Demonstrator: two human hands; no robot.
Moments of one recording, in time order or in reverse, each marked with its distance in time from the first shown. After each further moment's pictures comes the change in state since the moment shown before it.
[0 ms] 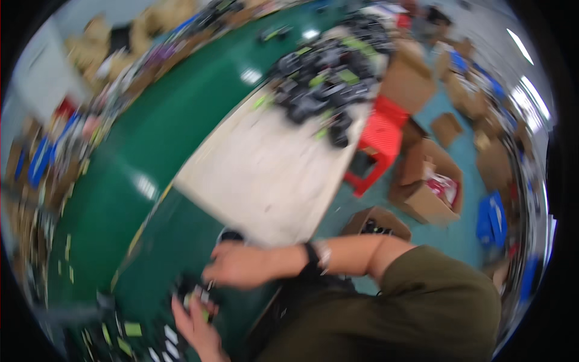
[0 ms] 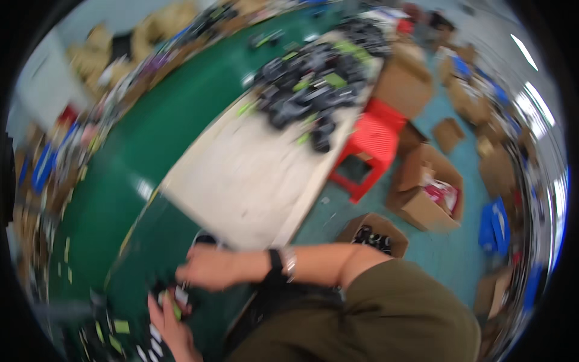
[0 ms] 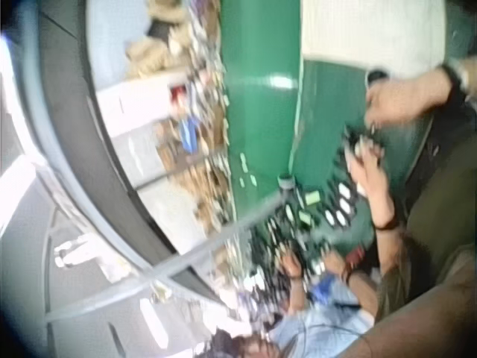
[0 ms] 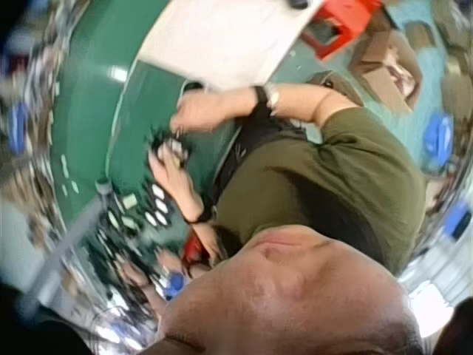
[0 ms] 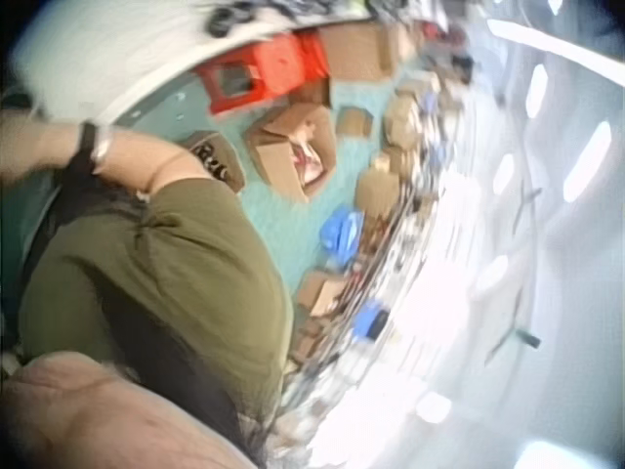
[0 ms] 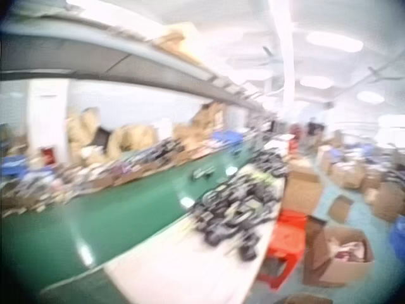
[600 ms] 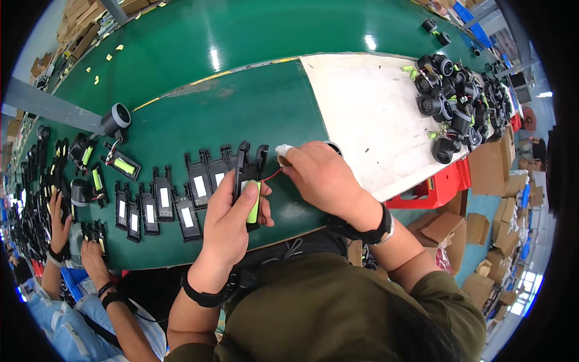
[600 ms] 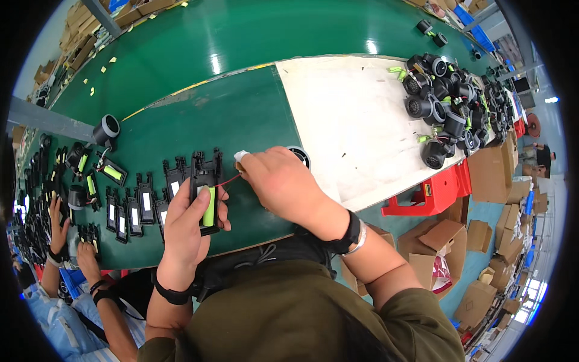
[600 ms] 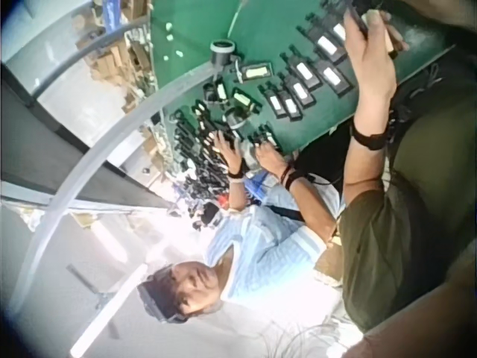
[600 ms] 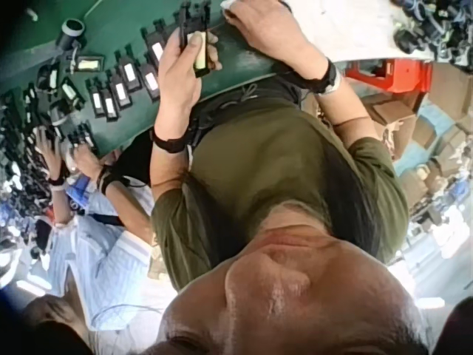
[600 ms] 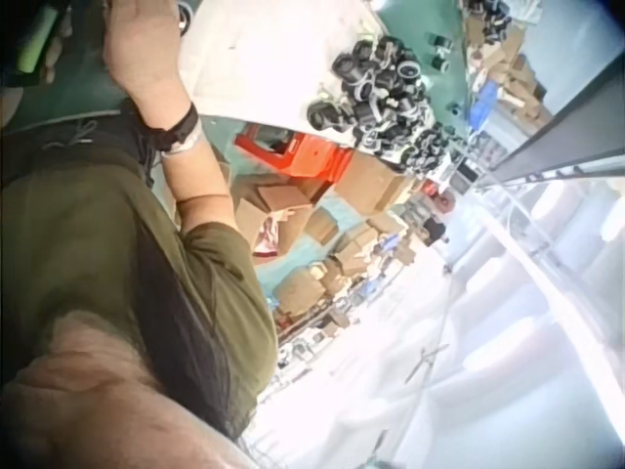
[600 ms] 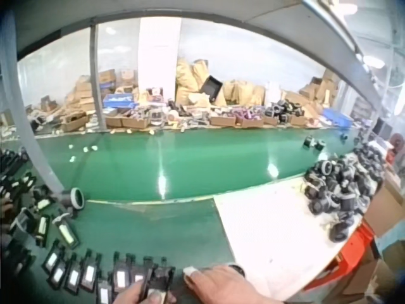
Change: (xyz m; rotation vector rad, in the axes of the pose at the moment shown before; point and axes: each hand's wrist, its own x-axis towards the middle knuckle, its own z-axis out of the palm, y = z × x) left_hand -0.006 0.000 -0.017 -0.342 -0.209 -0.155; right_hand 0.017 -0.019 0.001 0.084 0.095 0.076
